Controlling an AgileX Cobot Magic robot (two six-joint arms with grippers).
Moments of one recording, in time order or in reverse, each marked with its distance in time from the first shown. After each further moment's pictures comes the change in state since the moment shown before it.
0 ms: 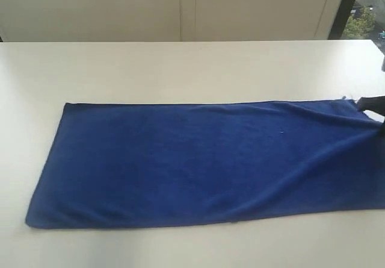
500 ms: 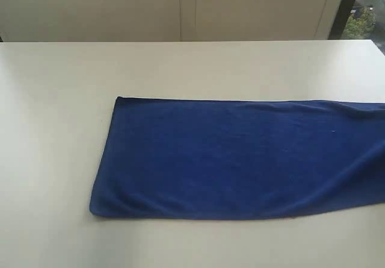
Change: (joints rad) left arm 0.000 0.000 0.000 0.000 0.000 0.000; right arm -0.178 -0.030 -0.071 0.024 -0.036 0.007
